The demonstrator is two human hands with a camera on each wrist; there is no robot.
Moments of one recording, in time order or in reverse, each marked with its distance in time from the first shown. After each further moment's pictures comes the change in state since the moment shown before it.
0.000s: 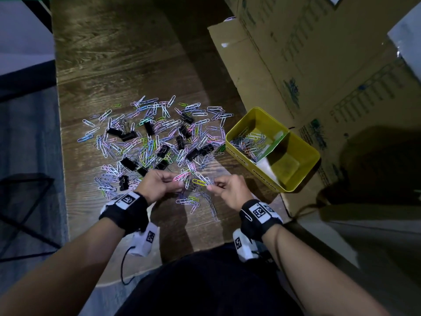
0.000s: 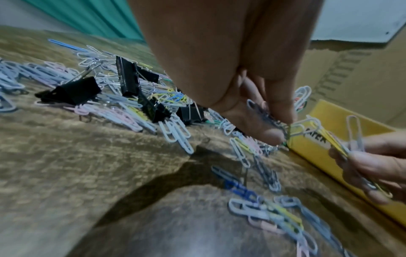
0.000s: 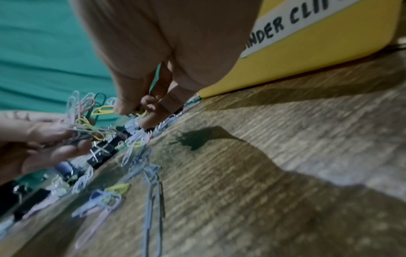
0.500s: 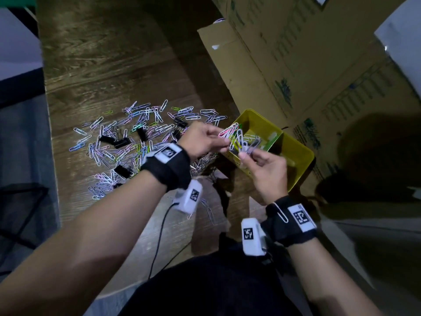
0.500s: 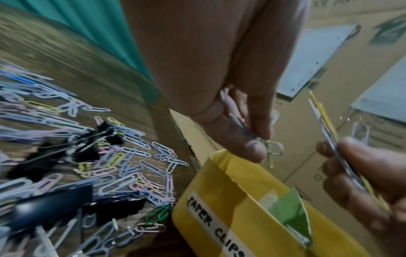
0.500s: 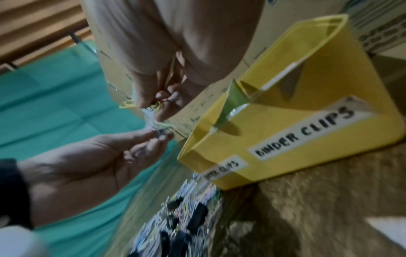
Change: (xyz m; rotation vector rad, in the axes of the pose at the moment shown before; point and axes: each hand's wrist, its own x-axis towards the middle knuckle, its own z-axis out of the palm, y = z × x) left_hand 0.058 0.125 0.080 -0.025 -0.192 0.156; right_hand -0.026 -0.046 -0.074 0.553 0.551 -0.150
